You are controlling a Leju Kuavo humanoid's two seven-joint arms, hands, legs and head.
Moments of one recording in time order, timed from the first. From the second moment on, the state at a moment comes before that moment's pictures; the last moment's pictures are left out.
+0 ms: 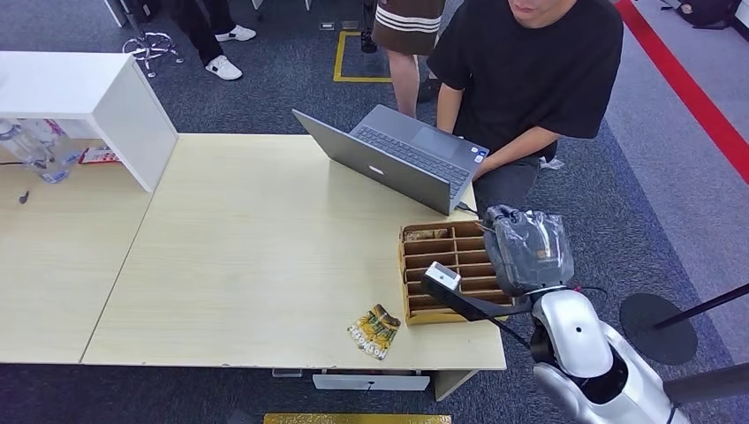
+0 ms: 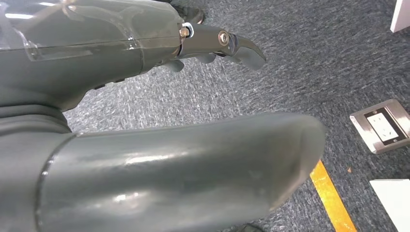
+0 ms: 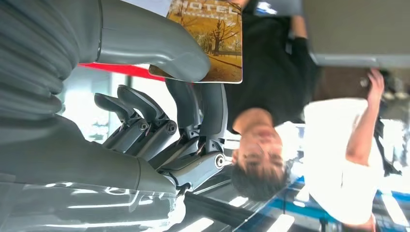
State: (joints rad) left arm -0.14 0.01 -1.08 -0.25 0.47 0.52 -0.06; right arm -0.14 -0.53 0.56 -2.06 1.25 0.03 0.60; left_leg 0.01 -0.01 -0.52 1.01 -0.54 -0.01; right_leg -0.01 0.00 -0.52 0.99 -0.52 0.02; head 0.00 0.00
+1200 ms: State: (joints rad) left arm -0.18 0.01 -1.08 -0.25 0.40 0.49 -0.02; right arm -0.30 -0.54 0.46 -1.90 0.96 -0.26 0.49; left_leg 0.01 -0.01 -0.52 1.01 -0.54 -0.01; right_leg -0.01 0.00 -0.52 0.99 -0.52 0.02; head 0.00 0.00
